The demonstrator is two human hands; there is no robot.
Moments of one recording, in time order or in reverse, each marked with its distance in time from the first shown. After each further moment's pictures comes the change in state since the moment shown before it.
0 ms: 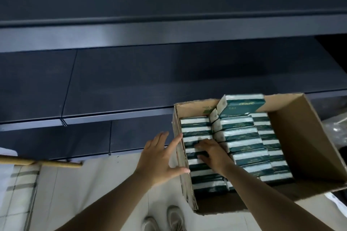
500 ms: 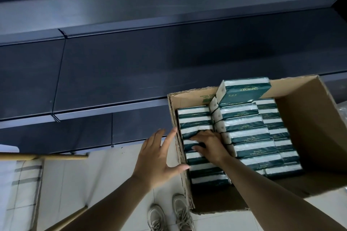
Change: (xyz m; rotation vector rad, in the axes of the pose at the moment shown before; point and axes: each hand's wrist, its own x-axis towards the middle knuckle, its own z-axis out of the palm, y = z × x) left_hand 0.003 0.003 0.034 -0.203 0.159 -0.025; right_hand 0.017 0.019 0.022 0.187 0.109 -0.102
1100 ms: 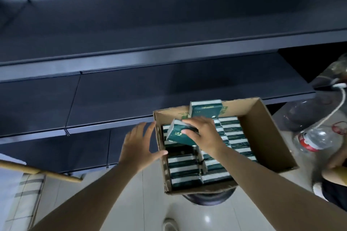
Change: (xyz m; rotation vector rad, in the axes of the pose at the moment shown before) left_hand -0.021 0.071 -0.082 0.247 0.163 -0.105; right_hand -0.059 -0.107 -0.145 -0.073 0.358 -0.251
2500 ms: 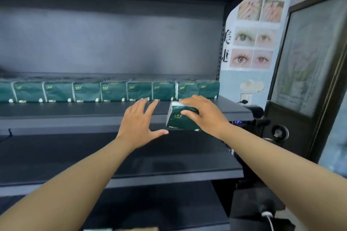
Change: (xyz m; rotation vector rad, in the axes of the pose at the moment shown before) left_hand 0.135 0.477 -0.336 0.264 0.840 0.197; right_hand 0.059 0.026 -0.621 -0.266 0.292 -0.444
